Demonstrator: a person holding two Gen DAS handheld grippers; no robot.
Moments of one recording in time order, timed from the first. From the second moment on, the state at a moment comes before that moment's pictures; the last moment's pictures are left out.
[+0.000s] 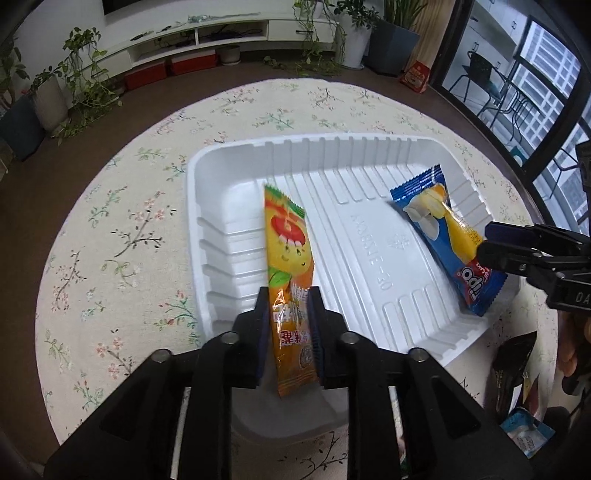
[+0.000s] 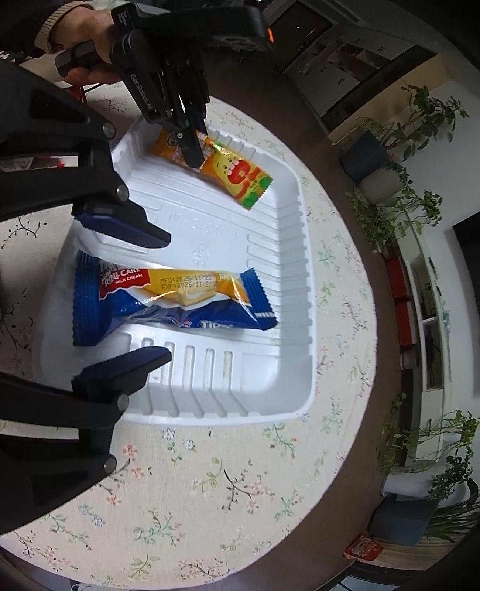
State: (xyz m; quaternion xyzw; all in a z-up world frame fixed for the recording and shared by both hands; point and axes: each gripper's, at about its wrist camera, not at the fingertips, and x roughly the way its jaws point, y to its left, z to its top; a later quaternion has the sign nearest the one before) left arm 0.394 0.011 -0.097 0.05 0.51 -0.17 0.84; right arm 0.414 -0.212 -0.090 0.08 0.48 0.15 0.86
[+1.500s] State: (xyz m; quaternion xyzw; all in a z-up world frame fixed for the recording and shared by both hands) left arm 0.113 0.084 -0.097 -0.10 0.48 -0.06 0.87; right arm 0.151 -0.203 -0.088 0.07 0.43 0.11 0.89
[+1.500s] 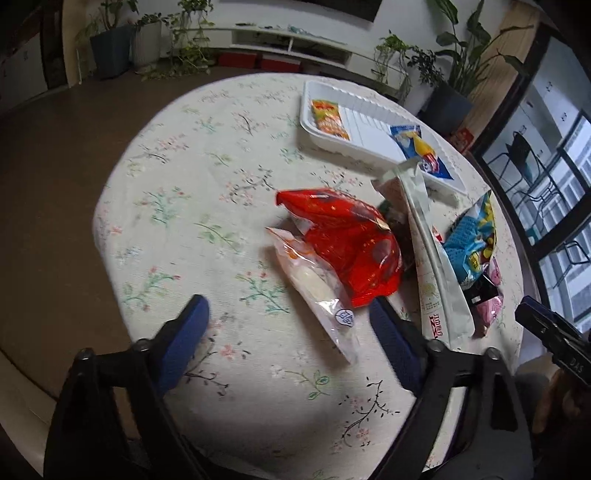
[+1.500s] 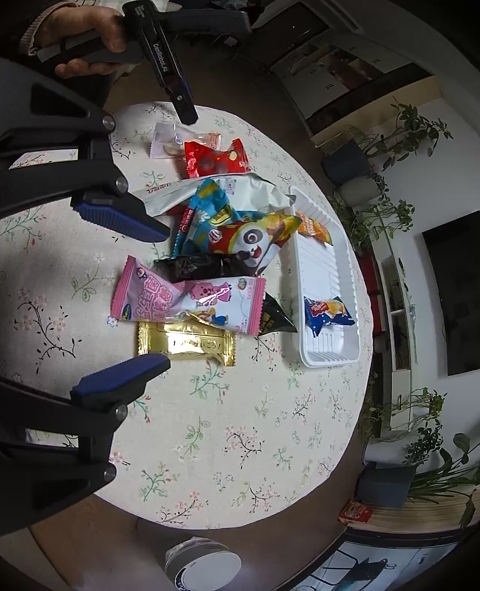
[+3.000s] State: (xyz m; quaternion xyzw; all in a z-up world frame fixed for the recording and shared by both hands) left arm 0.135 0.090 -0.115 -0.13 0.52 -0.08 0.84; right arm 0.156 -0.198 -0.092 0.05 0.42 0.10 0.90
